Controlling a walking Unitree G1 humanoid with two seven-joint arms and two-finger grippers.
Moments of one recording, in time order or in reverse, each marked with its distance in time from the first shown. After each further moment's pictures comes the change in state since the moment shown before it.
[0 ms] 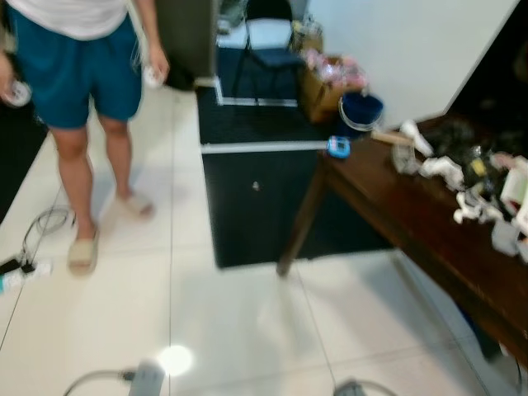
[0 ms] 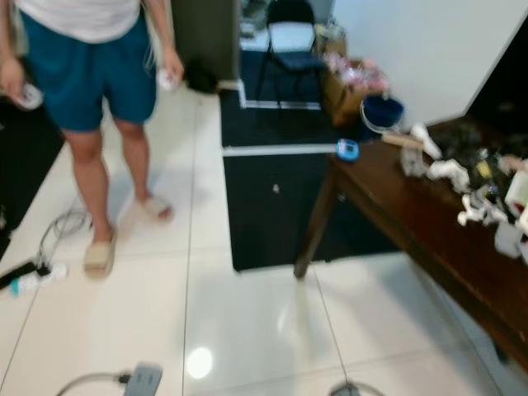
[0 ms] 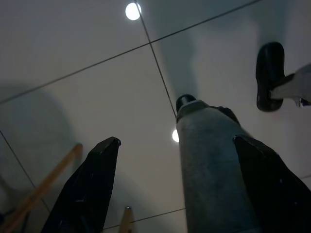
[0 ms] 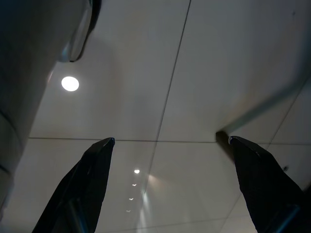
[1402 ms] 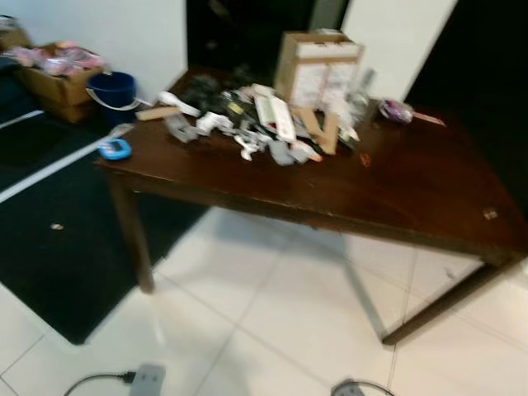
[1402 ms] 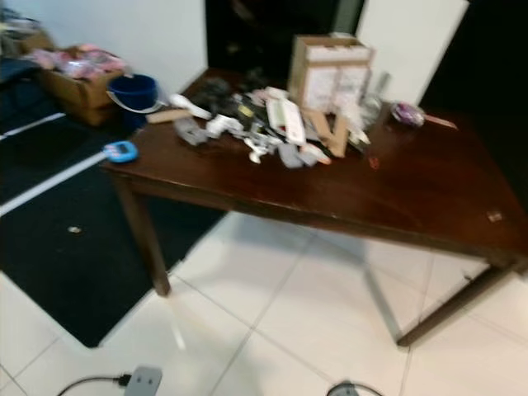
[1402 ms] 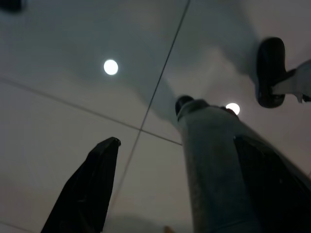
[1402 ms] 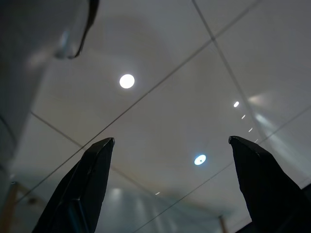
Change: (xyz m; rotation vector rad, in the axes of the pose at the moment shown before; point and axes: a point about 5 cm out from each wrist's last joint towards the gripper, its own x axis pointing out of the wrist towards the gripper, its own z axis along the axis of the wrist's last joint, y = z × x) left arm -0.001 0.001 -0.003 0.010 0.010 0.007; right arm 0.000 0.000 -0.002 -0.003 0.005 0.005
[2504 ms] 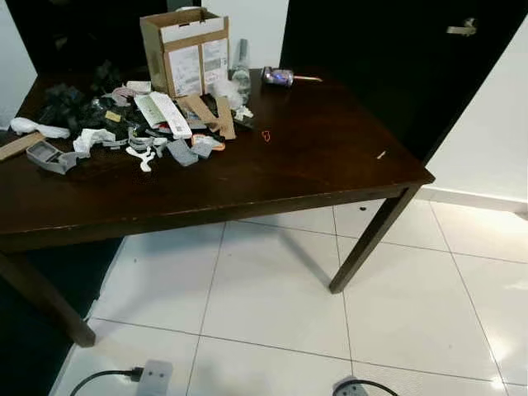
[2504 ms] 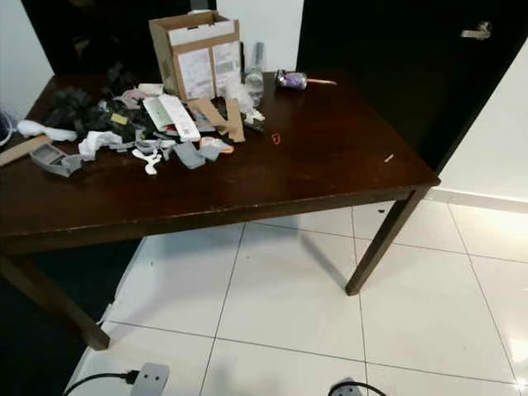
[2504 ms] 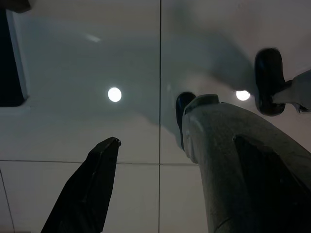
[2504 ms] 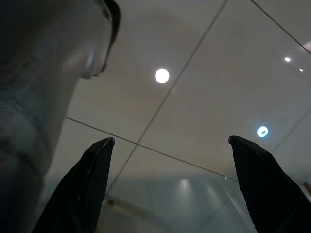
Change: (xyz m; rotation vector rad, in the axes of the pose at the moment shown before) left arm 0.001 -0.006 0.005 0.002 -0.015 -0.014; right arm 0.000 0.001 0.000 0.049 -0.045 0.055
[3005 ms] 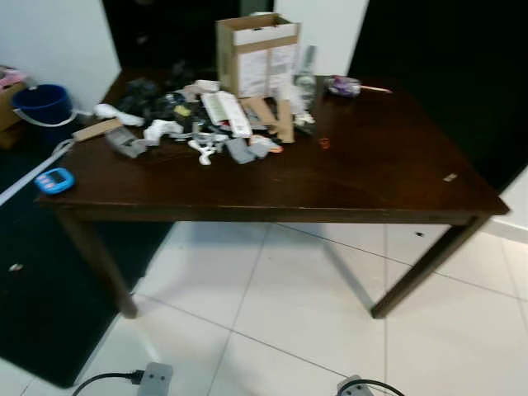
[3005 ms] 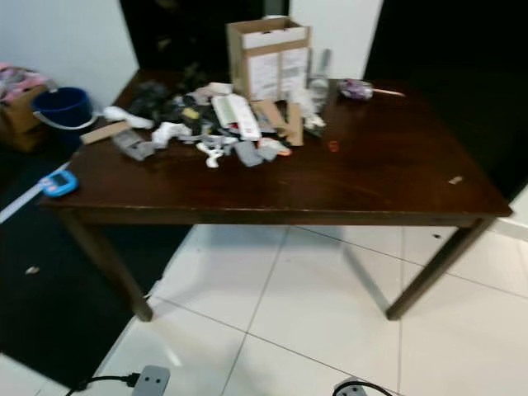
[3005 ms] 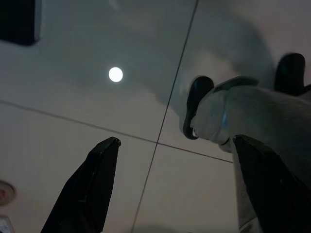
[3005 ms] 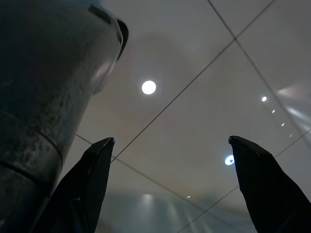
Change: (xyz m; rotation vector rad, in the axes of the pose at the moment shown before) left arm 0.000 -0.001 -0.002 -0.001 0.006 -0.001; right arm 0.000 -0.006 -0.001 -0.005 0.004 -0.008
